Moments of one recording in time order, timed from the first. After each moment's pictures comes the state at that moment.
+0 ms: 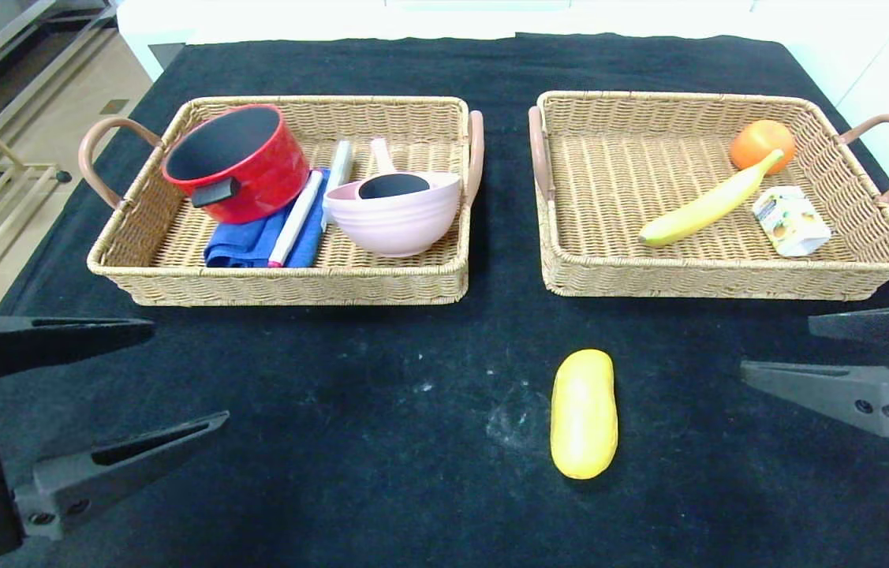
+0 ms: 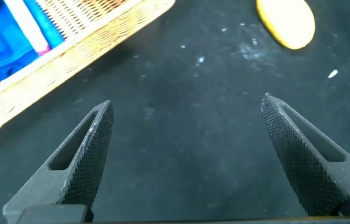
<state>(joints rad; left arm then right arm) -0.35 1.00 -0.86 0.15 -0.26 0.26 0.47 1.21 -1.05 0.29 0.09 -0.02</state>
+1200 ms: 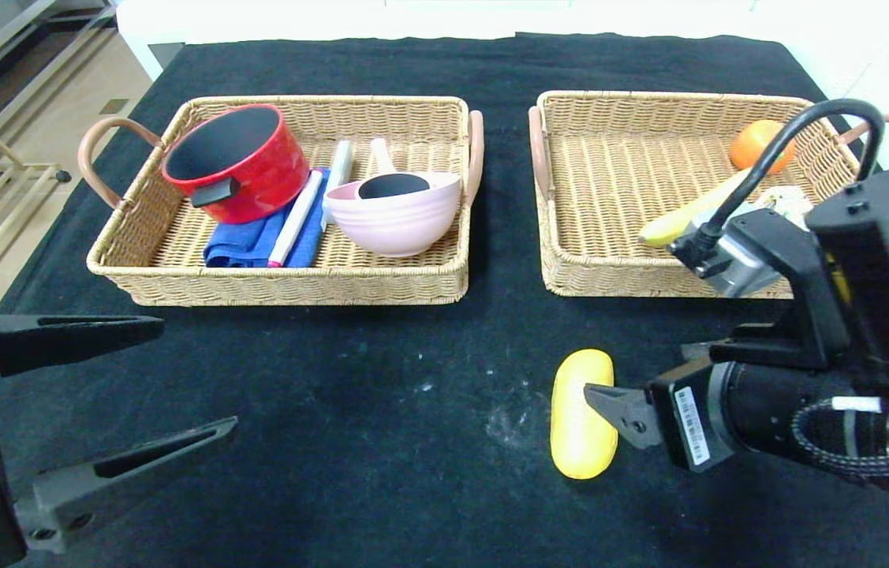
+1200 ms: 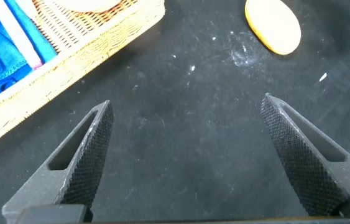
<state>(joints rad) -0.38 0.99 -0.83 0.10 -0.26 0.27 0.88 1.52 -1.17 0.26 -0.44 0.24</state>
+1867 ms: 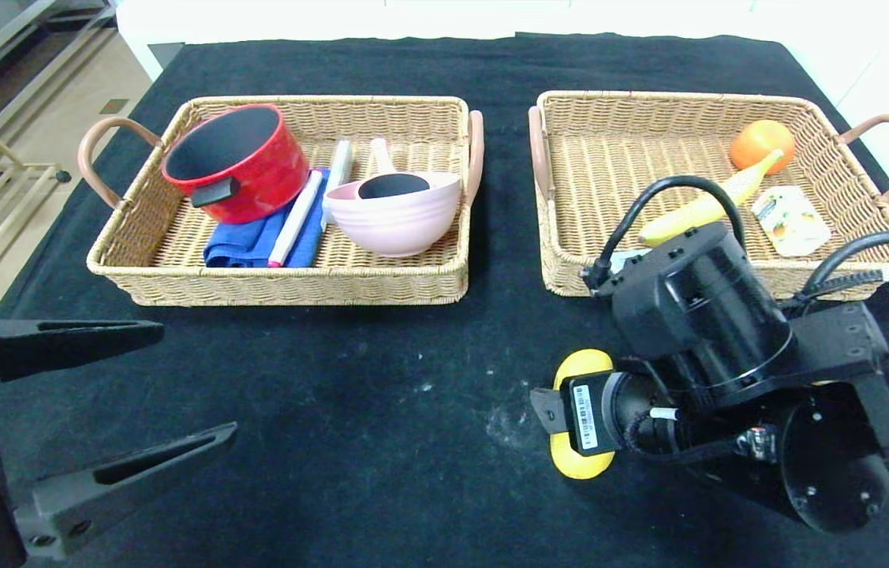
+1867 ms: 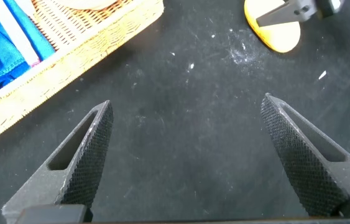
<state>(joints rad) -0.38 0.99 -0.82 0.10 -0.26 0.27 0.90 1.72 -1.26 0.28 -0.52 0.49</state>
